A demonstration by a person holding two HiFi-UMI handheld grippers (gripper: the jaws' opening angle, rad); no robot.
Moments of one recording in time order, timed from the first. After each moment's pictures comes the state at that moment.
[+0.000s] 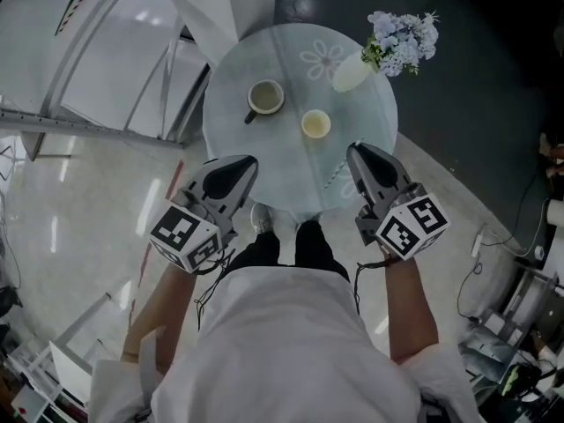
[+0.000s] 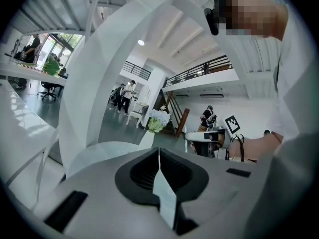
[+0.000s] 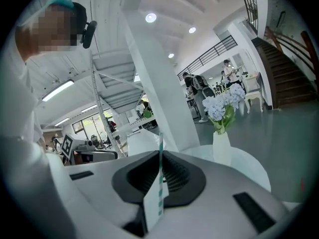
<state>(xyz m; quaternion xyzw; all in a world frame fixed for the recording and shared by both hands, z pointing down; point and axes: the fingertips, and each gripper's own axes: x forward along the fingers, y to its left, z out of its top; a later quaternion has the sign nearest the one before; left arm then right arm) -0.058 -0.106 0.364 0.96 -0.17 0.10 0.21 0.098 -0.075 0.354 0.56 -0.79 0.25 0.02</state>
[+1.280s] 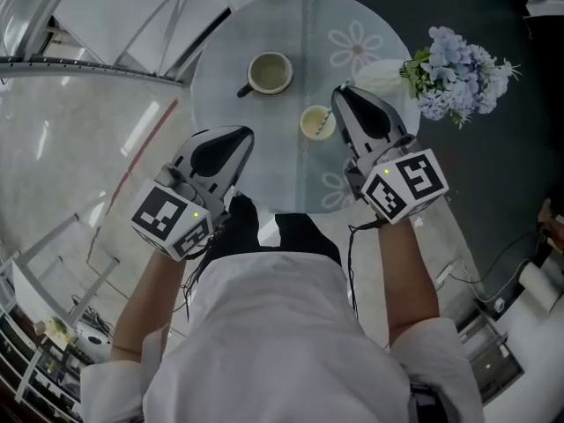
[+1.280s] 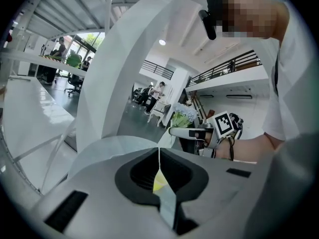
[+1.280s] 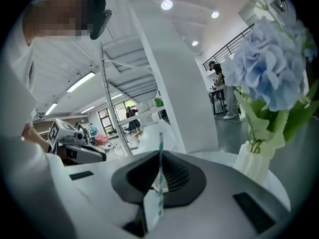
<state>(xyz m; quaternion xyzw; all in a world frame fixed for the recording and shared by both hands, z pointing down) -0.017 -0.156 0.413 0.91 -0.31 0.12 0.25 0.106 -0.210 0.414 0.43 -0.87 0.22 0.08</state>
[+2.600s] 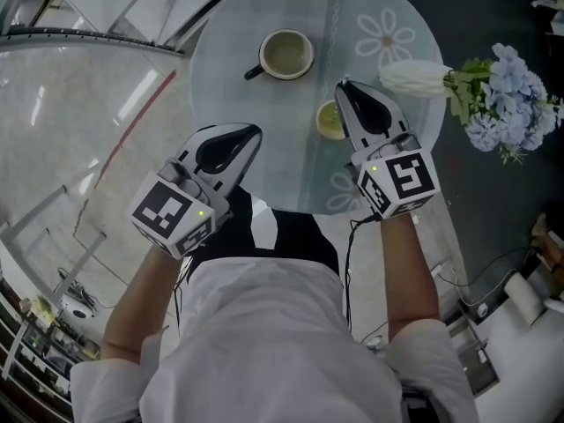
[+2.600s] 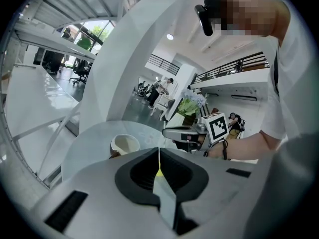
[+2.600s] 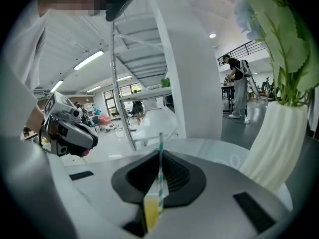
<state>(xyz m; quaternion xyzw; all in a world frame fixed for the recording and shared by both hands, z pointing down) -0.026 -0.149 0.481 0.90 -0.31 0.13 0.29 0.084 -0.216 0.504 0.40 -0.88 0.18 0.17</state>
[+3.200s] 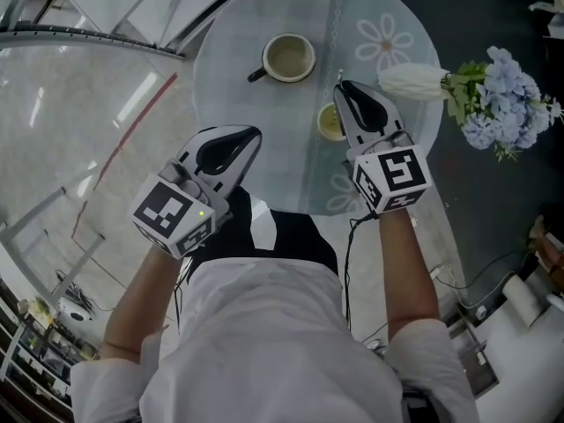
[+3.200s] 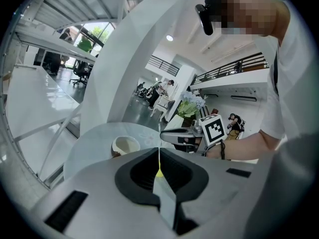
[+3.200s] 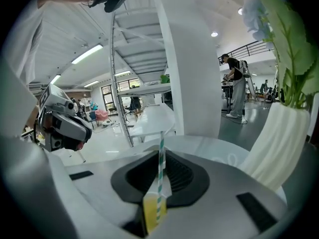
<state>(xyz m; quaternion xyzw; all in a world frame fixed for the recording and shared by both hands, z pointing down) -0.031 -0.146 0.475 0.90 -0.31 0.13 0.29 0.082 -0.218 0.511 0.41 -0.87 0.17 0.20</state>
